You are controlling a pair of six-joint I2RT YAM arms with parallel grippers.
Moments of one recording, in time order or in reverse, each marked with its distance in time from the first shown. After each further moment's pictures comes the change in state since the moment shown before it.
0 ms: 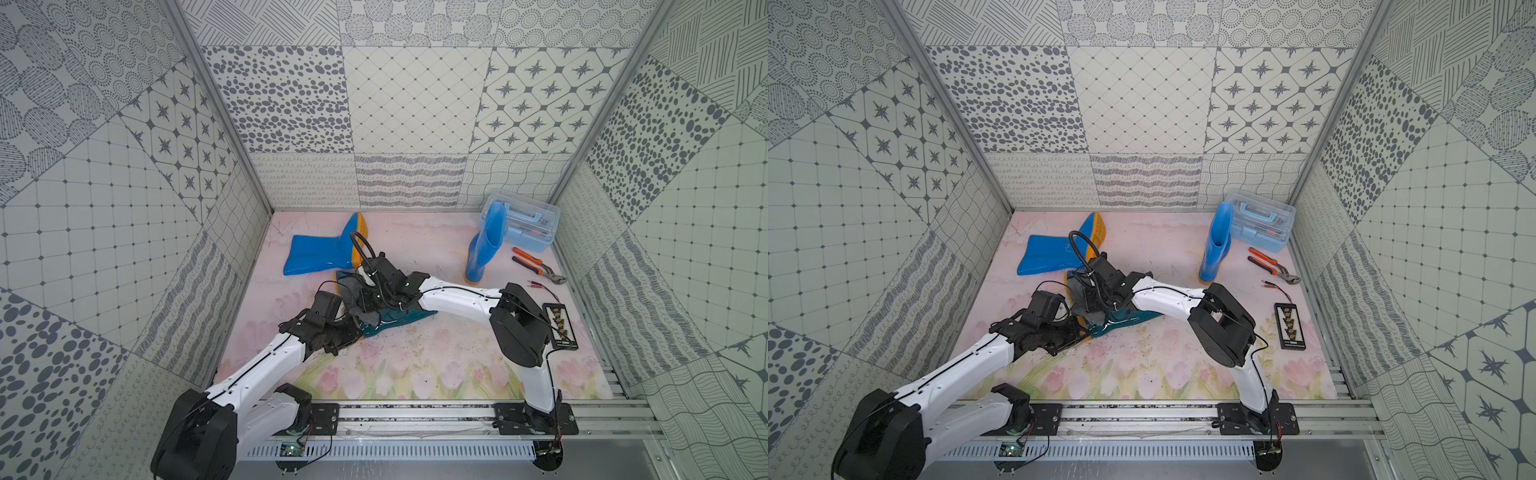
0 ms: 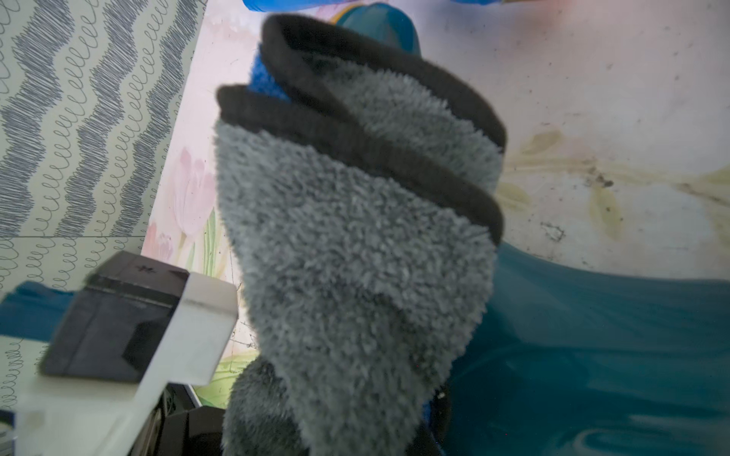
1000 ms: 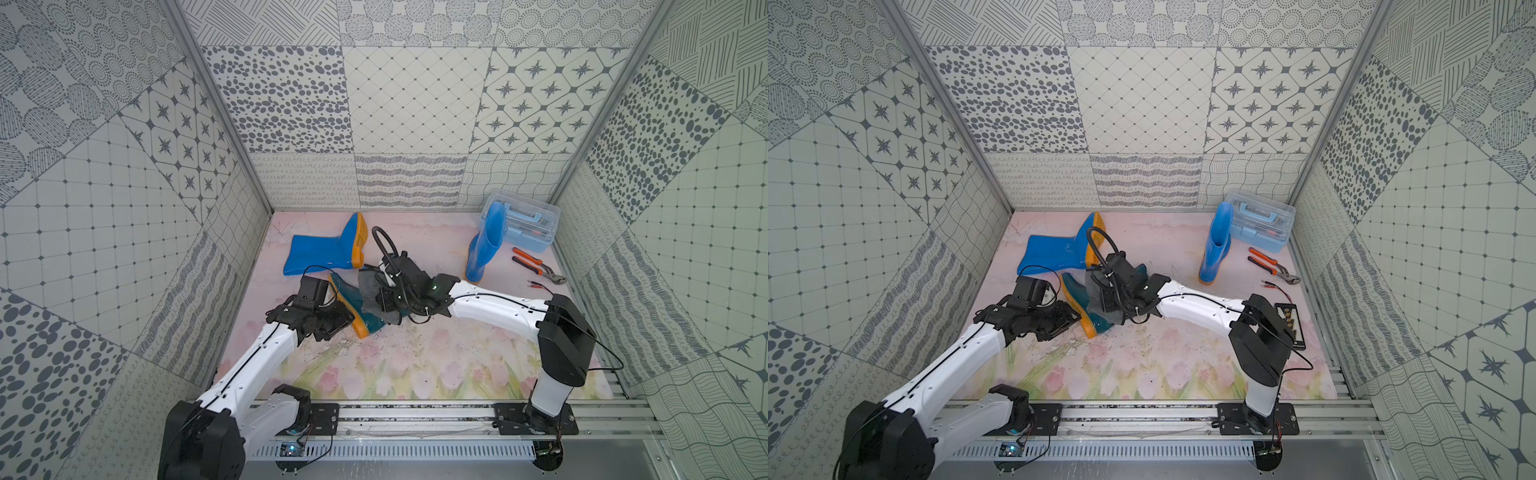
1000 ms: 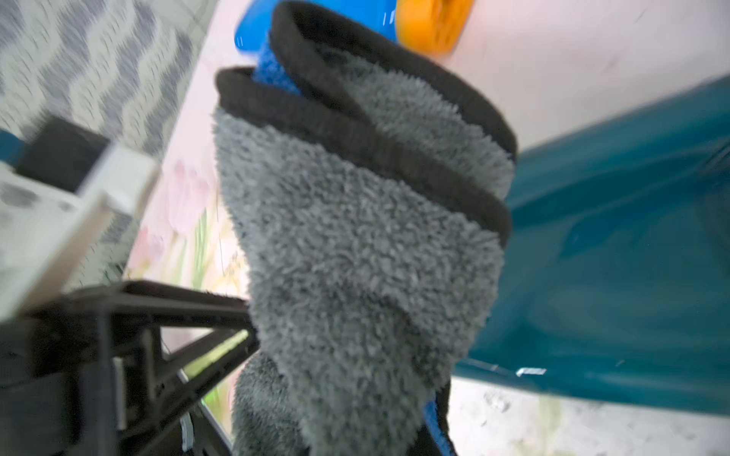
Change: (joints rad) left arm 0.156 0.069 0.211 -0.159 -0.045 0.004; right arm -0.057 -0.262 -0.127 -0.063 0.105 -0.047
